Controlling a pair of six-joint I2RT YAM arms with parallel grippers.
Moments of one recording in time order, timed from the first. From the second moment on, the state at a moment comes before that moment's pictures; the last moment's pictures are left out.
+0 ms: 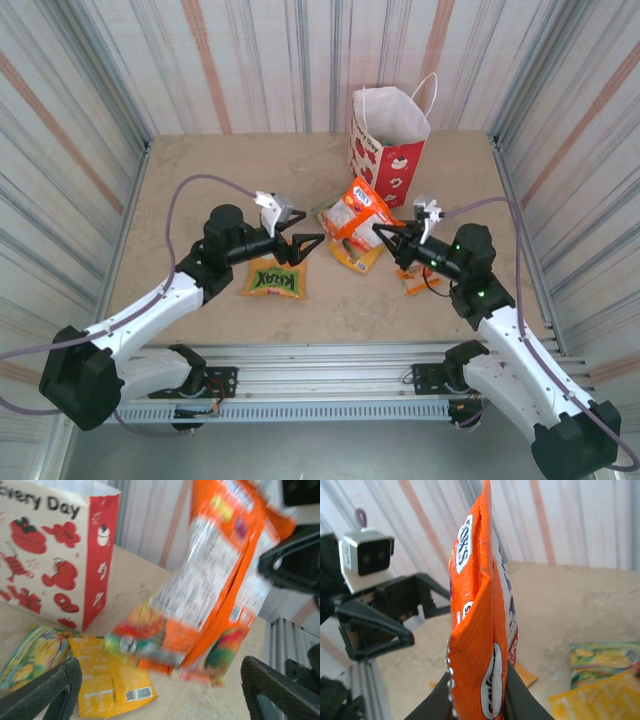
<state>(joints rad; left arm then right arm) -0.59 1.12 0.72 0.22 0.48 -0.14 0.36 0.75 0.59 0.11 -0.55 0.34</state>
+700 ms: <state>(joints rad) -0.60 1.20 0.91 -0.03 0.22 -0.07 0.28 1.17 1.29 -0.18 -0.23 0.07</state>
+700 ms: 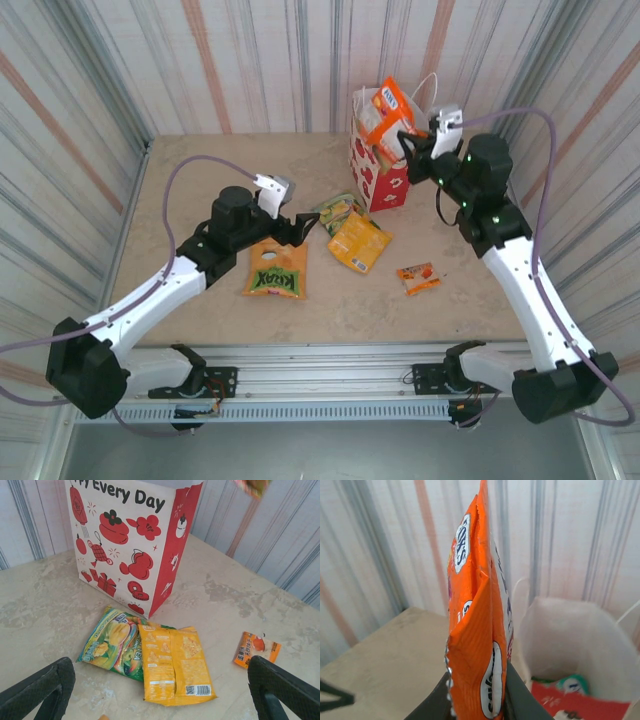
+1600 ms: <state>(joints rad) -0.62 1.28 0.93 -0.06 0.18 -0.06 0.16 1.70 1.70 -0.31 -0.18 -0.04</state>
